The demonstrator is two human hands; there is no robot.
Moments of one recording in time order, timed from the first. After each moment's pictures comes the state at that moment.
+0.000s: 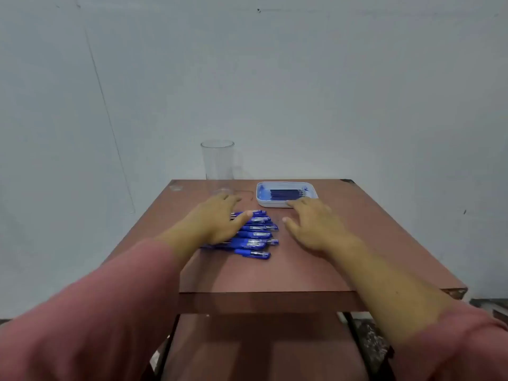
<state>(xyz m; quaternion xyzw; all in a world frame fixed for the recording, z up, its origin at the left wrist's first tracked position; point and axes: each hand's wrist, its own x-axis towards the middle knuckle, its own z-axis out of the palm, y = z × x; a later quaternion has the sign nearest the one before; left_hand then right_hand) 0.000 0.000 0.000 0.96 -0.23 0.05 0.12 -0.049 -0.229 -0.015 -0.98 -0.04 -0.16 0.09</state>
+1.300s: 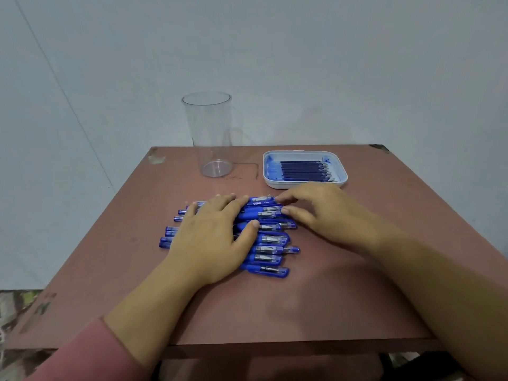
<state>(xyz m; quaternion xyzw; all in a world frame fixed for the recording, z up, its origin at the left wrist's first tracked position) 0.007 -0.004 -0.043 0.96 -0.22 0.08 0.15 0.006 -0.230 -0.020 -0.95 -0.19 -0.10 0.22</state>
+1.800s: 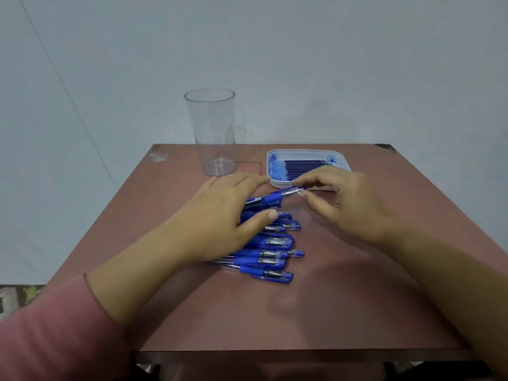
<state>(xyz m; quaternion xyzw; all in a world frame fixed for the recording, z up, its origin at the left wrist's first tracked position) 0.018 -0.003 -0.001 0.92 -0.35 0.06 0.17 0.004 -0.239 -0.018 -0.90 -0.20 -0.25 0.31</state>
